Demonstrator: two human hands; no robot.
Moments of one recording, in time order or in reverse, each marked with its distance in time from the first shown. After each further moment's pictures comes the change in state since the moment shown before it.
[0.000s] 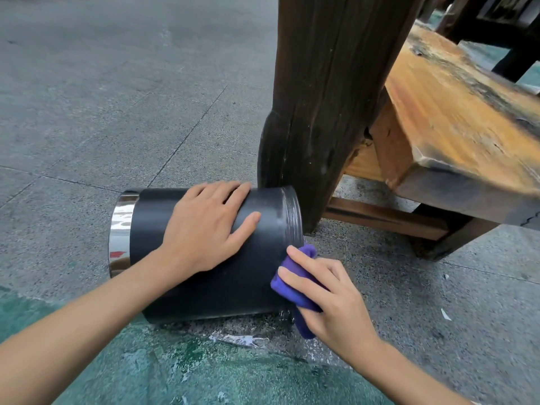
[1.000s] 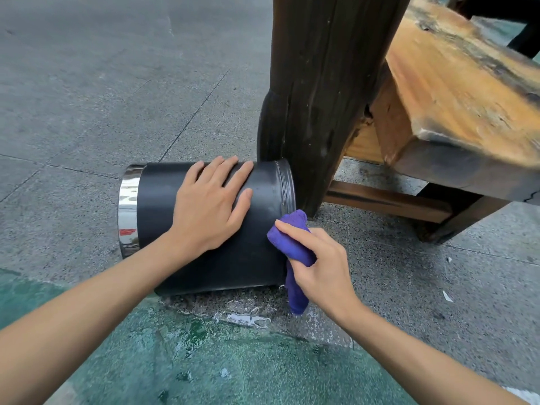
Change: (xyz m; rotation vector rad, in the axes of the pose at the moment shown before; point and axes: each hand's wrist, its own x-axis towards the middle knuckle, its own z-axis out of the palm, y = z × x) left_hand 0.001 0.006 0.018 0.021 0.048 -0.080; right_hand 0.029 -0.015 0.012 0.327 0.079 0.419
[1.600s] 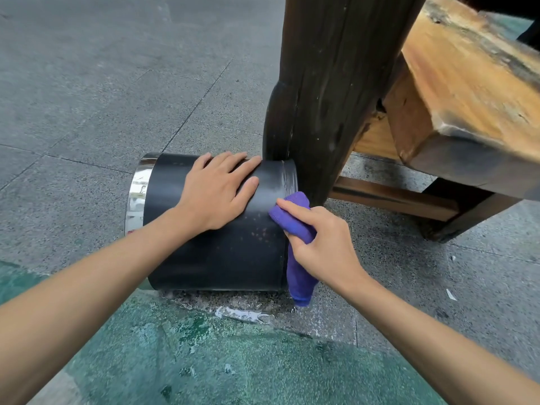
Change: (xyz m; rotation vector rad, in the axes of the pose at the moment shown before) left_hand 0.022 -0.017 0.017 -0.079 -0.138 0.042; right_hand 0.033 -0.014 -0.002 -0.144 -0.104 0.019
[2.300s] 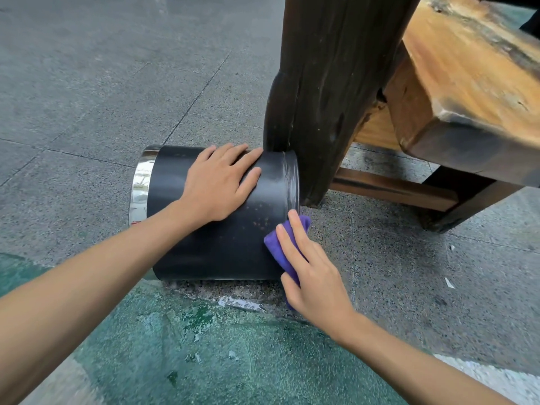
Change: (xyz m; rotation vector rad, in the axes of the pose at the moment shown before) left_hand -0.001 0.001 0.001 0.003 0.032 0.027; right_hand -0.068 0.023 0.035 -0.307 -0.077 -0.241
